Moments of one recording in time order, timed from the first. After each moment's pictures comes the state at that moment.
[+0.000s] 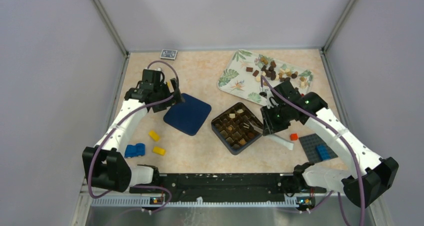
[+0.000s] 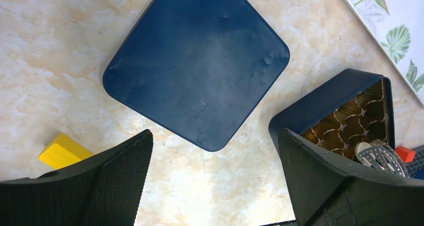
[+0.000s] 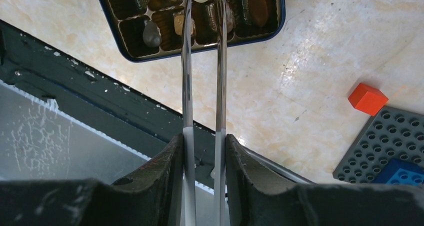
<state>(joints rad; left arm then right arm) -0.17 1.30 1.10 -0.70 0.11 -0.50 0.56 1.13 1.15 -1.17 -0.16 0.20</state>
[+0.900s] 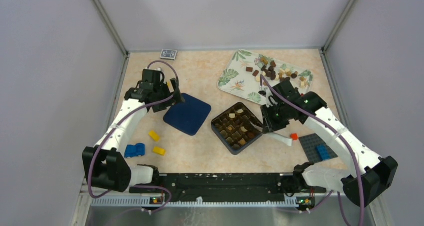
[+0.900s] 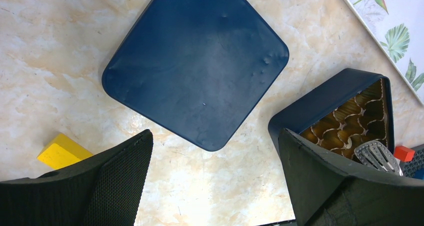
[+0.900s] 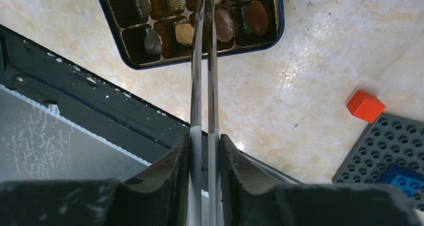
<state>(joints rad) -0.17 1.30 1.10 -0.70 0.11 -0.50 0.56 1.14 1.15 -1.15 -0.16 0.20</state>
